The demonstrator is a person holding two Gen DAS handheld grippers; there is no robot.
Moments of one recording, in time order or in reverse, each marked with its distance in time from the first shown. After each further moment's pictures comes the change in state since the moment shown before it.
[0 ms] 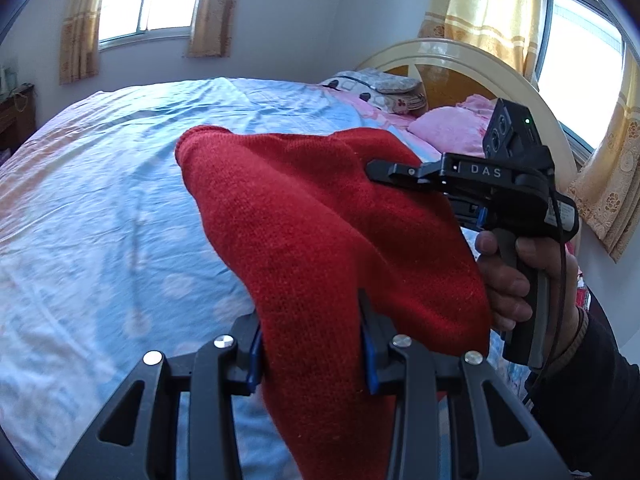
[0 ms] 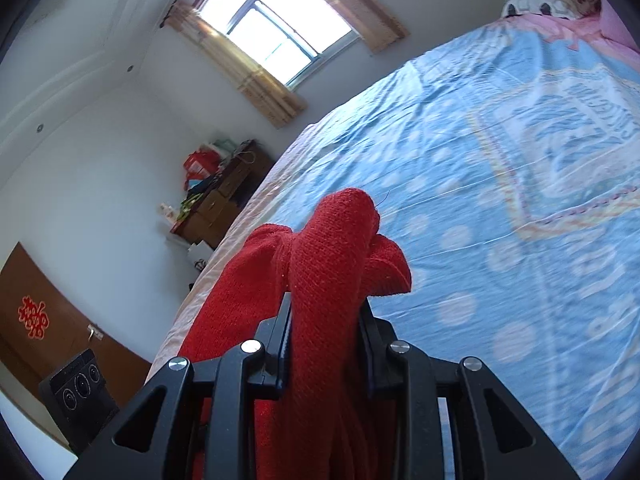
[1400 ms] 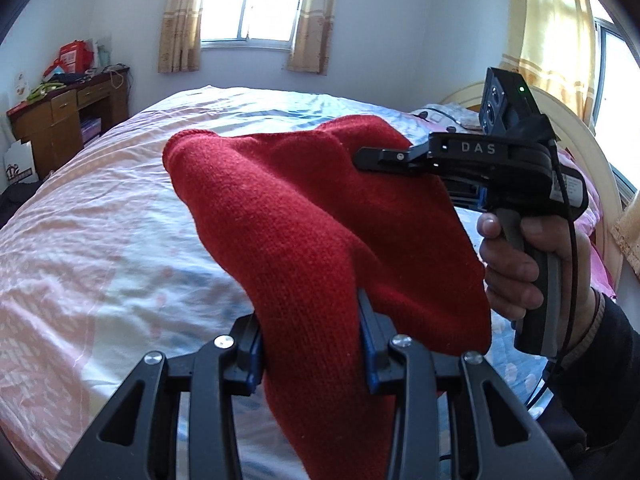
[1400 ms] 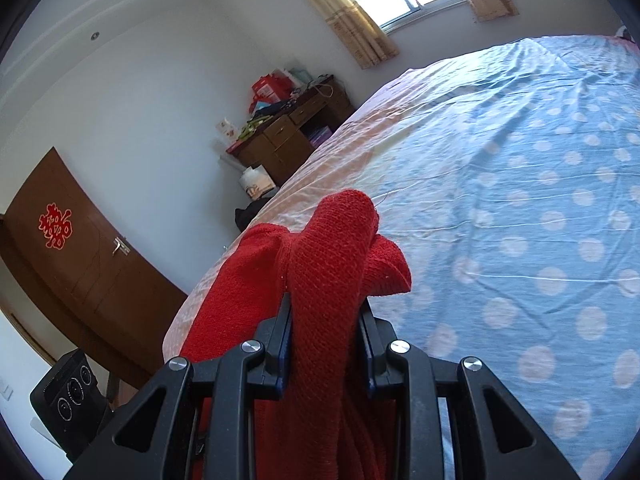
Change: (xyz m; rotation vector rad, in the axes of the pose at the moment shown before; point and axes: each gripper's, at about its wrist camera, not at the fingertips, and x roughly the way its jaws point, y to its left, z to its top) left arm -0.110 0.099 -0.081 -0.155 -0.095 0.249; right arm 0.134 0.186 -0.078 -0.227 0.205 0.153
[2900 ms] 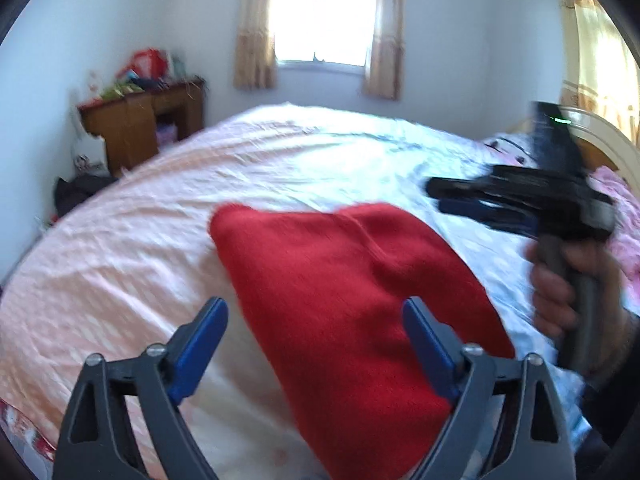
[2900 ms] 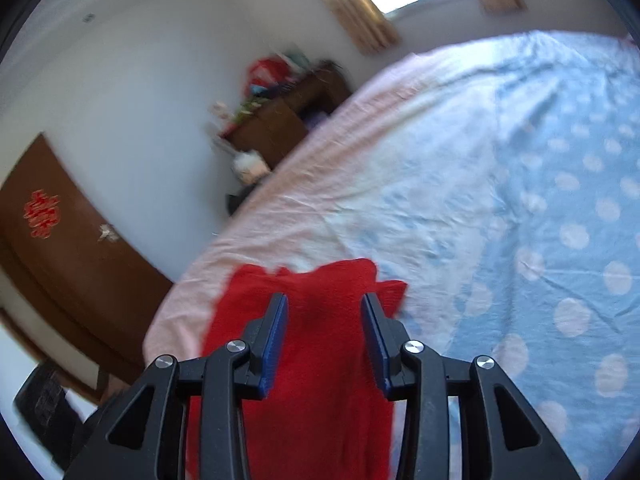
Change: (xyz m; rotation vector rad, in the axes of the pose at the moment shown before) left arm -0.039 0.046 -0.016 -0.081 -0.110 0.271; right arm 0.051 0.037 -0.012 -0.049 0.018 0.017
